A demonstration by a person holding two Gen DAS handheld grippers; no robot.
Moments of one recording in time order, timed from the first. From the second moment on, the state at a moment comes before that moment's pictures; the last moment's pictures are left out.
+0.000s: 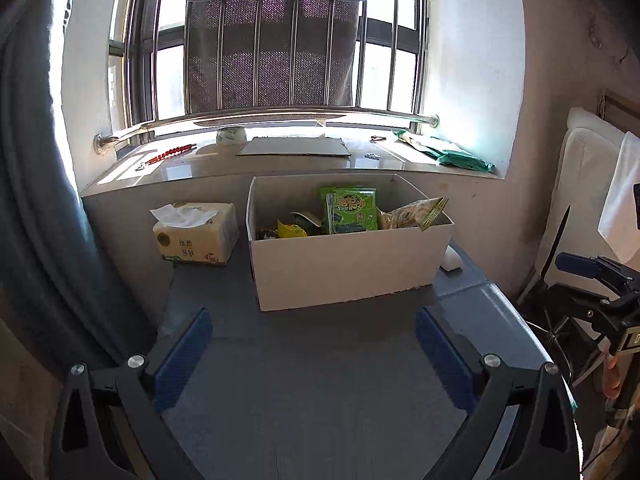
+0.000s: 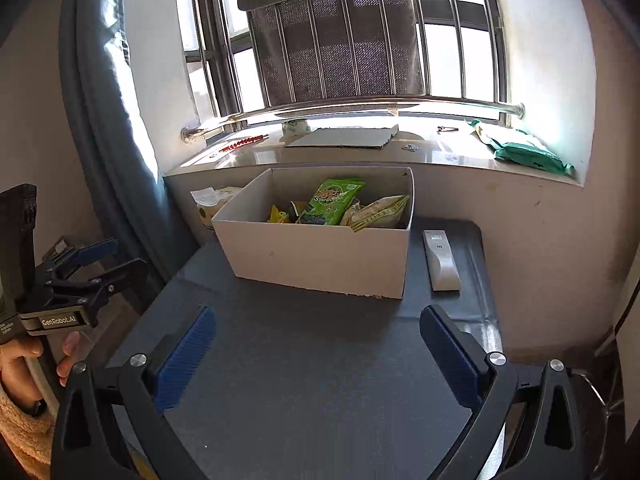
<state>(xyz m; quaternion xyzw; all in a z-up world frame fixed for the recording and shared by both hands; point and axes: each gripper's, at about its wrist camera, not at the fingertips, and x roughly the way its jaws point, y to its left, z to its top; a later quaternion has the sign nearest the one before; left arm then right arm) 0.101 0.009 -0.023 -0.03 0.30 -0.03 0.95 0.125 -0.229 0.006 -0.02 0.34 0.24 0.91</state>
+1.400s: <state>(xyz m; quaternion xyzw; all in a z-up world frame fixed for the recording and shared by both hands) 0.030 0.001 -0.017 -0.03 0.30 -0.01 0.95 0.064 -0.241 0.014 -0.01 0.33 0.23 0.91</state>
